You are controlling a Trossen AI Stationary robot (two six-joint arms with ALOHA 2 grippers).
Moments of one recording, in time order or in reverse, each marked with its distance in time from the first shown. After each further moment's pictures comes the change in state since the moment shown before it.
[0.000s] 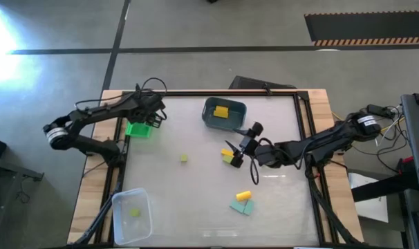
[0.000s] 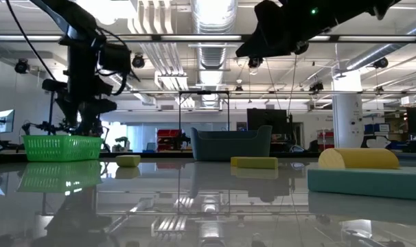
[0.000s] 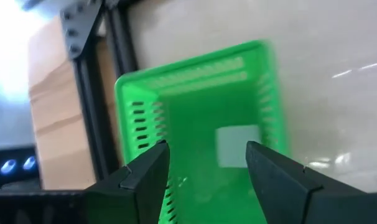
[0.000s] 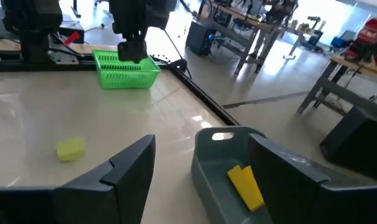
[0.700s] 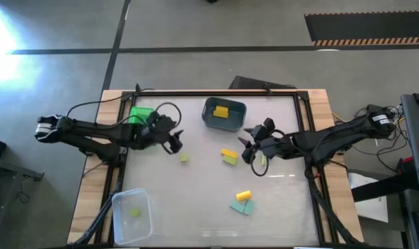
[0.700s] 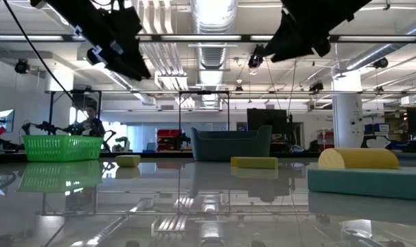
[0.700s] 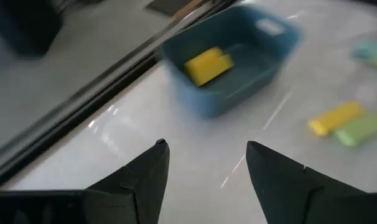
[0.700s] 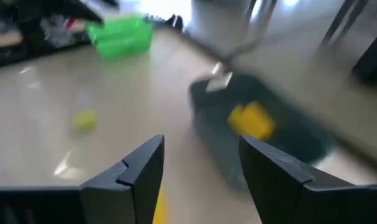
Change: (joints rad) left arm -0.679 -0.174 -0.019 0.536 -0.133 0.165; right arm -0.042 -0.207 0.081 -0.596 -0.150 0.440
